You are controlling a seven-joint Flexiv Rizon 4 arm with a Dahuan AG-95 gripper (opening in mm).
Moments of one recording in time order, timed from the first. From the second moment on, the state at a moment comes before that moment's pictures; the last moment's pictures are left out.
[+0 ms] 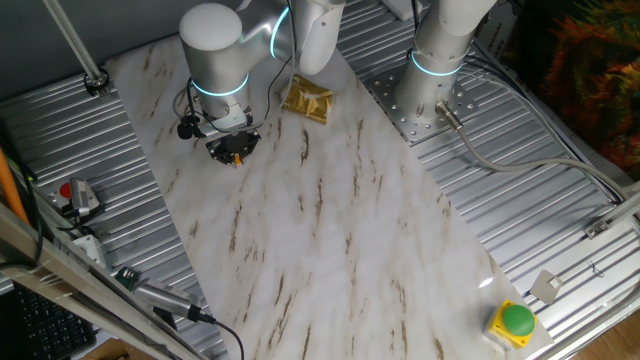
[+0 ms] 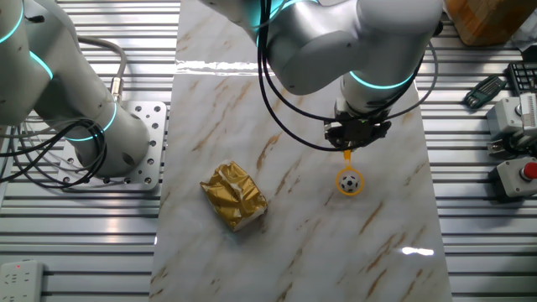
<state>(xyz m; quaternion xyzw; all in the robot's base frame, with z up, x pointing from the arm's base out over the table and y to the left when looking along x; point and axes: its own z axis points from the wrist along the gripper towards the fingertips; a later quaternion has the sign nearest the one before) 0.532 -0.021 0.043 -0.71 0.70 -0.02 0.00</state>
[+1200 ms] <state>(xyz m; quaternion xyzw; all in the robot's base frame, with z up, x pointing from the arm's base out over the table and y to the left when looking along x) 0.529 0.005 0.073 -0.63 0.77 -0.01 0.01</state>
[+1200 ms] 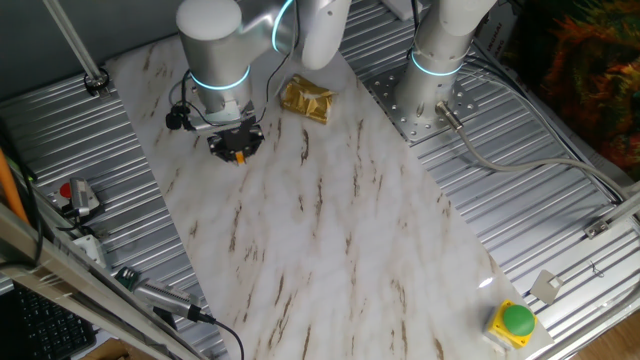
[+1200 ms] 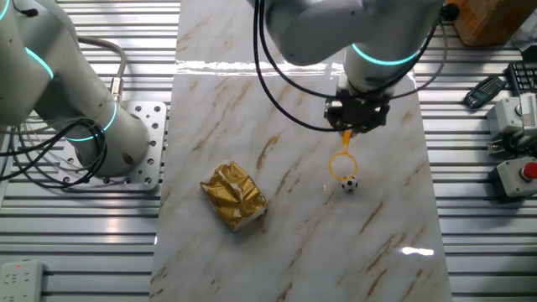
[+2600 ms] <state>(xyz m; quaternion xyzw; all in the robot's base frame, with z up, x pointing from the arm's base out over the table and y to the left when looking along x) 0.553 0.054 0.060 -0.38 0.93 -0.01 0.03</state>
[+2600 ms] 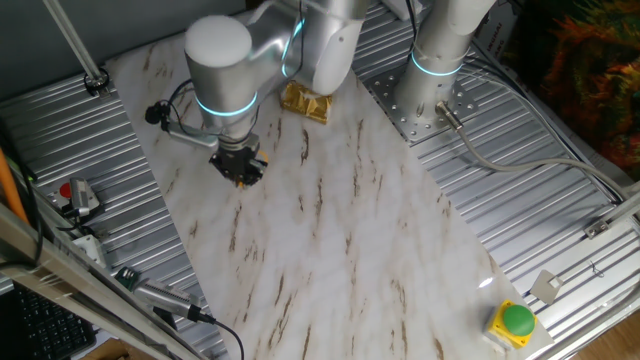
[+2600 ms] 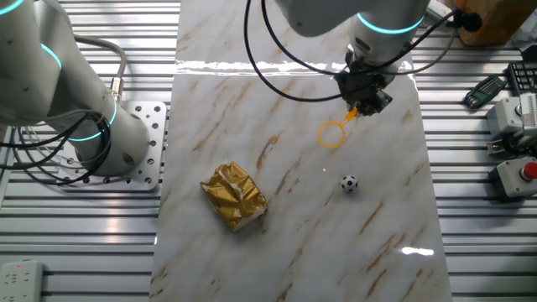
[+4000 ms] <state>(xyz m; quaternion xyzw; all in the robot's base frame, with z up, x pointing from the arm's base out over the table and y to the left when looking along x) 0.558 0.063 0.043 -0.41 0.91 -0.02 0.03</state>
